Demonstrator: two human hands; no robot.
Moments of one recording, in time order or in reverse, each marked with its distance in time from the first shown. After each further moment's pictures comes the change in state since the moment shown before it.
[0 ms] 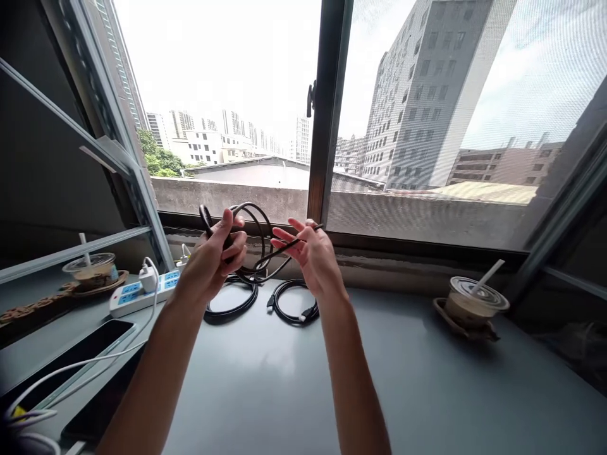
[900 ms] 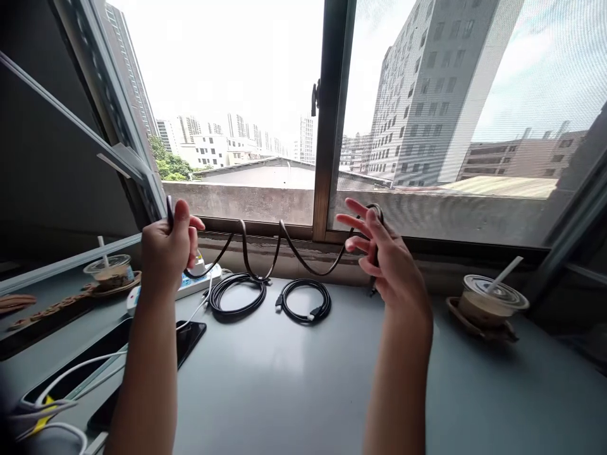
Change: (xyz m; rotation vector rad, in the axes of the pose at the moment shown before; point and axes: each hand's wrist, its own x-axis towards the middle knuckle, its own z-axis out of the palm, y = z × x) left_hand 0.003 0.017 -0.052 0.588 0.506 0.304; right_hand -0.025 -0.057 -0.051 -0.456 0.088 -0.153
